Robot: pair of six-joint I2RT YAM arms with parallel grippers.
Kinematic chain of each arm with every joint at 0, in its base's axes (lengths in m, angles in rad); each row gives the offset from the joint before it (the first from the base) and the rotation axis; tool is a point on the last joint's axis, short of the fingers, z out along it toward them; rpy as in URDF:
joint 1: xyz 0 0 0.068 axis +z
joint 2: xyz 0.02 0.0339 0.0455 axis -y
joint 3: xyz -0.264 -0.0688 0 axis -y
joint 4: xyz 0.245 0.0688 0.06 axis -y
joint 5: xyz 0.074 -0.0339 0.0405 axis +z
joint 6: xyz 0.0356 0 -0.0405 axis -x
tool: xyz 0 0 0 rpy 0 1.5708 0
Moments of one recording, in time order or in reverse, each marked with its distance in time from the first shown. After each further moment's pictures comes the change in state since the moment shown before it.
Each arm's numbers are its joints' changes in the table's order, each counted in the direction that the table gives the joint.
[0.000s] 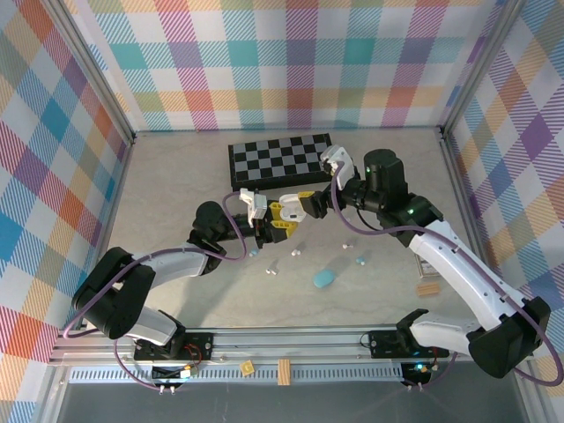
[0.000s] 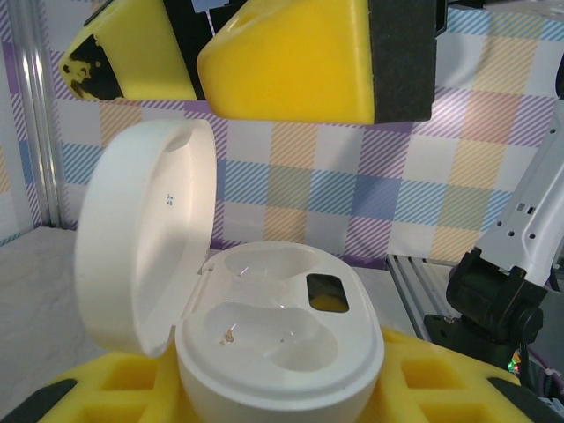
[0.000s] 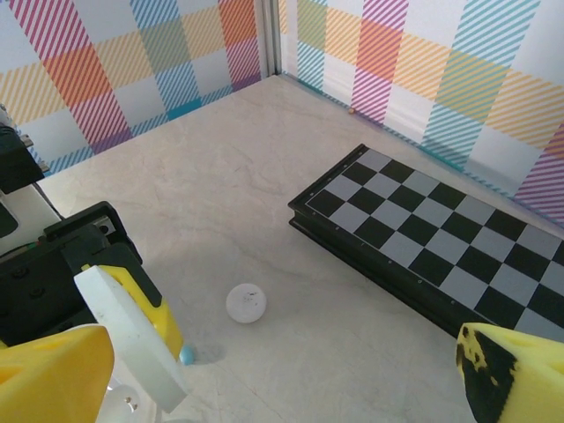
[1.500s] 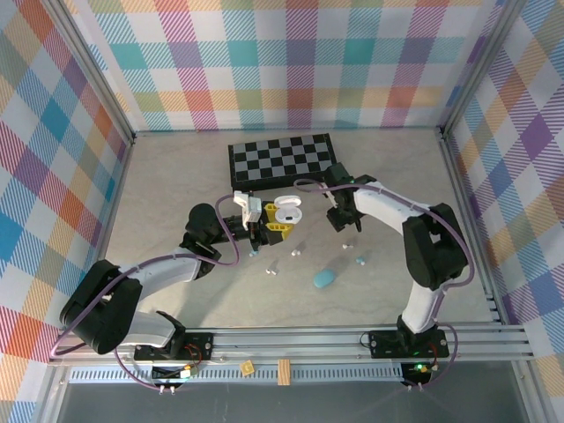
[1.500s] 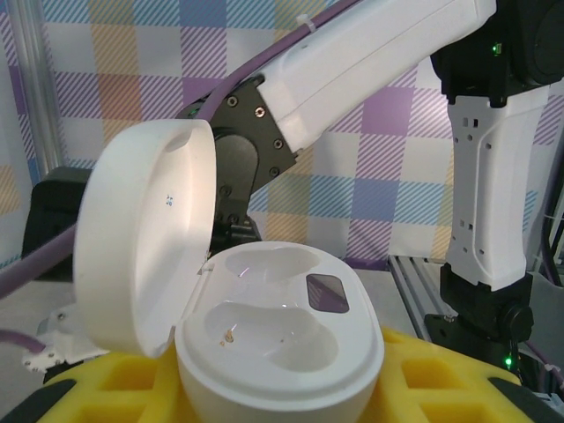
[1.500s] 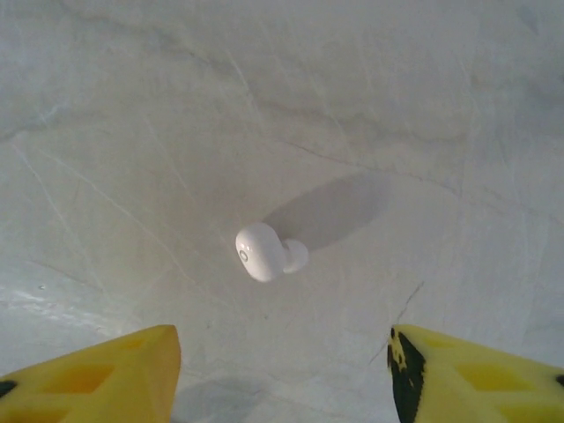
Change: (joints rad) left arm 0.008 0.105 -0.027 -0.074 0.000 -0.042; right arm -0.077 -0.649 0.104 -0.389 -0.637 0.029
